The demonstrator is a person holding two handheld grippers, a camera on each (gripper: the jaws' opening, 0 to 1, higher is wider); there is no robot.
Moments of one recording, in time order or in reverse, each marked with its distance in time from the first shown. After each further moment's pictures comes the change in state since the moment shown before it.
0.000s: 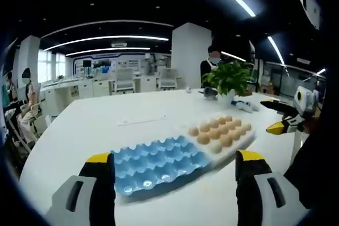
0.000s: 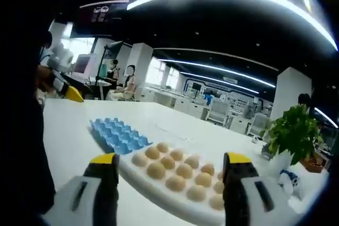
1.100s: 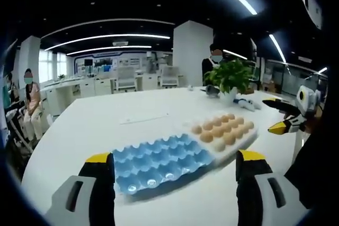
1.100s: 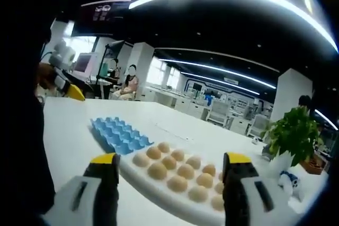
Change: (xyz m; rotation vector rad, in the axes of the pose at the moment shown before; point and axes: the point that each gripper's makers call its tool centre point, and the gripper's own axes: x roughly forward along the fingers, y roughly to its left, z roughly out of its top) left arm -0.001 0.009 -0.002 0.005 0.021 0.012; right arm -0.001 0.001 -0.002 -0.011 0.000 0.002
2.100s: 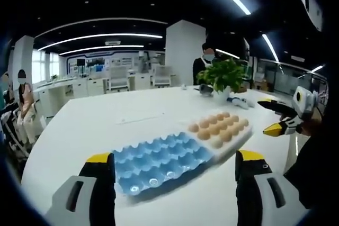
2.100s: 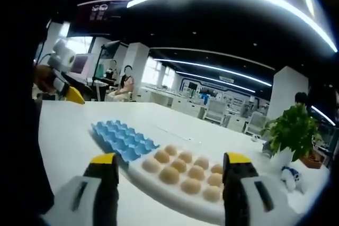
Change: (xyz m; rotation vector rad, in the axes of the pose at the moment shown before) left arm -0.003 0.007 0.000 0.014 0.004 -0.070; right arm 0.000 -0.003 0.000 0.027 0.003 -0.045
